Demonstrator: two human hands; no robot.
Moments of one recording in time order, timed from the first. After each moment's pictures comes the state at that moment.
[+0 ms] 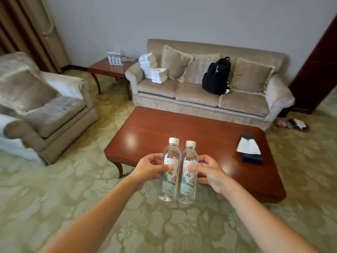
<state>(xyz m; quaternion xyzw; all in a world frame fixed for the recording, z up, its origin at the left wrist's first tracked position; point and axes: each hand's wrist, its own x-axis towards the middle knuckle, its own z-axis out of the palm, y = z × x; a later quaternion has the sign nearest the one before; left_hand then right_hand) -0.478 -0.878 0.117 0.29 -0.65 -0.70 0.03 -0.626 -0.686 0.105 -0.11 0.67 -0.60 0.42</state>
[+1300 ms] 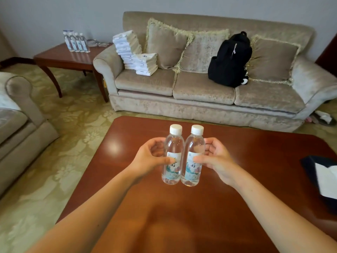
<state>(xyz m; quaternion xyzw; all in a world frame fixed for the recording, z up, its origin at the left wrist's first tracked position) -0.863 -1.287 -0.141 0.16 -0.70 -0.69 0.07 -0.976 -1.072 -0.129 -0.13 0.70 -0.64 0.29</state>
